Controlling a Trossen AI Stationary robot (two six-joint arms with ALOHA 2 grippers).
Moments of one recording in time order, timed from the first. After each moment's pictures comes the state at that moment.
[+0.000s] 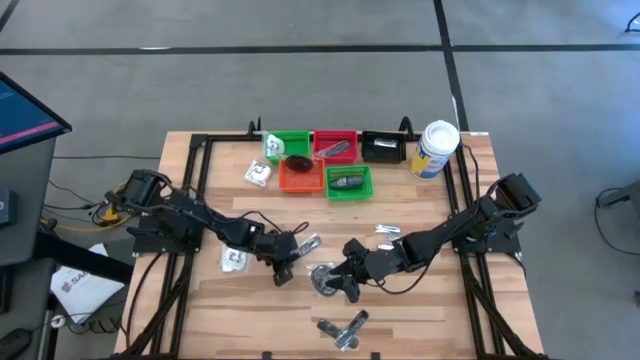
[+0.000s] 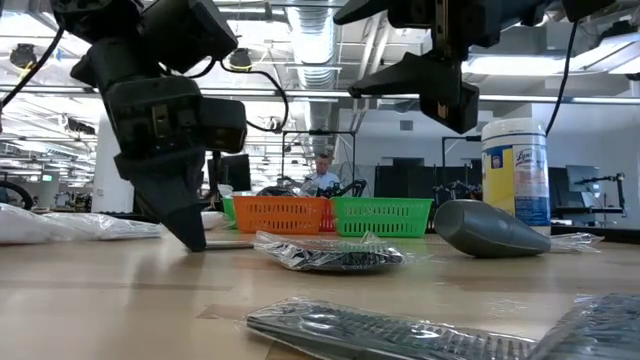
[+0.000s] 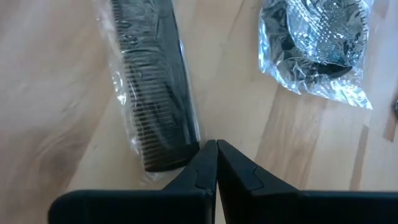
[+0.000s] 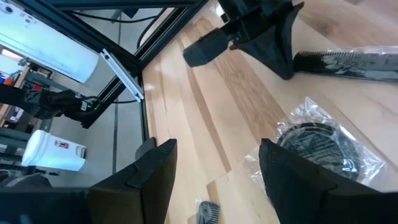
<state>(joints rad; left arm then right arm) -0.25 1.66 0.70 -0.03 0.01 -0.71 0.44 1.67 0.90 0.27 0.23 0.98</state>
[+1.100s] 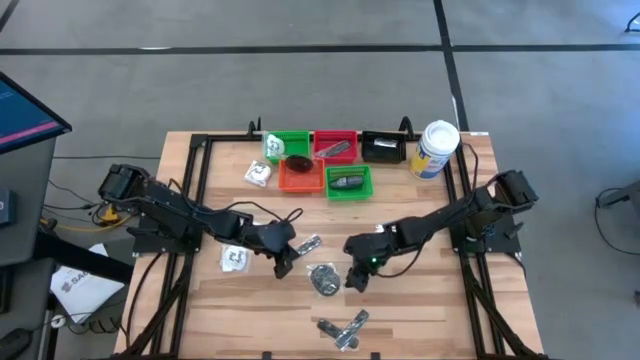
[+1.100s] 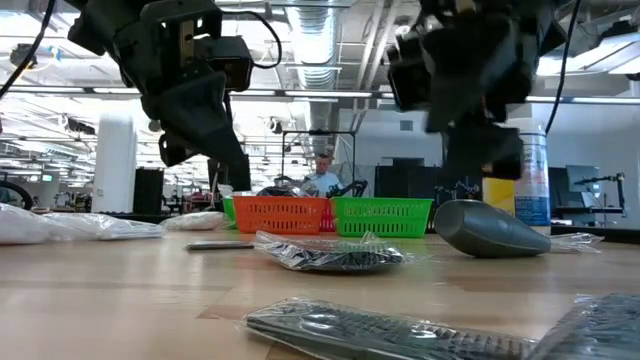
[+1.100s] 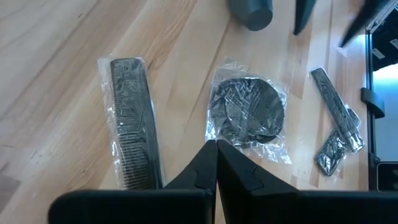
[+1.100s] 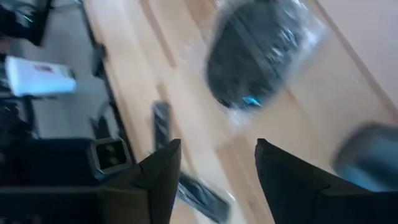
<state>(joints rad) -0.25 1.48 0.70 0.00 -0.10 -0.71 0.29 1.67 0.90 -0.10 -0.26 1.00</state>
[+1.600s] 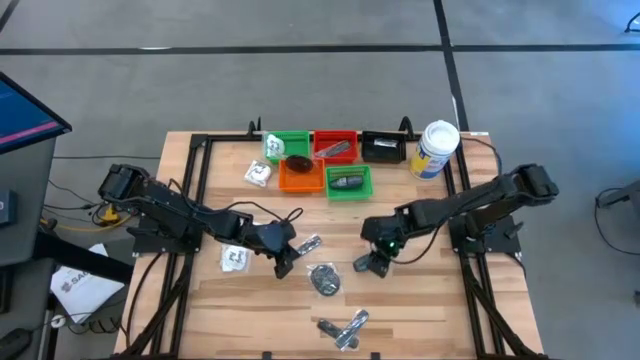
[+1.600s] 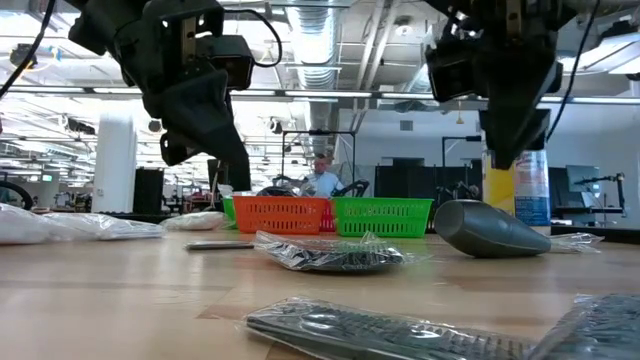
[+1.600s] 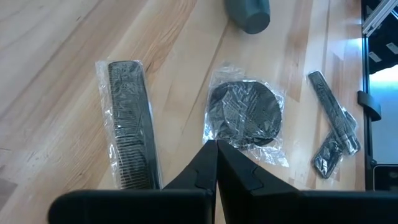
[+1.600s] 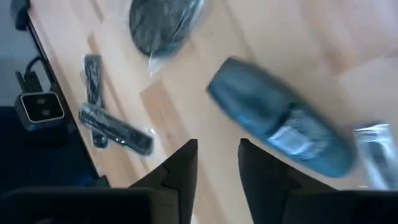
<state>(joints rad) -0.25 1.48 0.70 0.01 -0.10 -0.72 0.19 1.47 0.90 -0.55 -0.25 0.77</state>
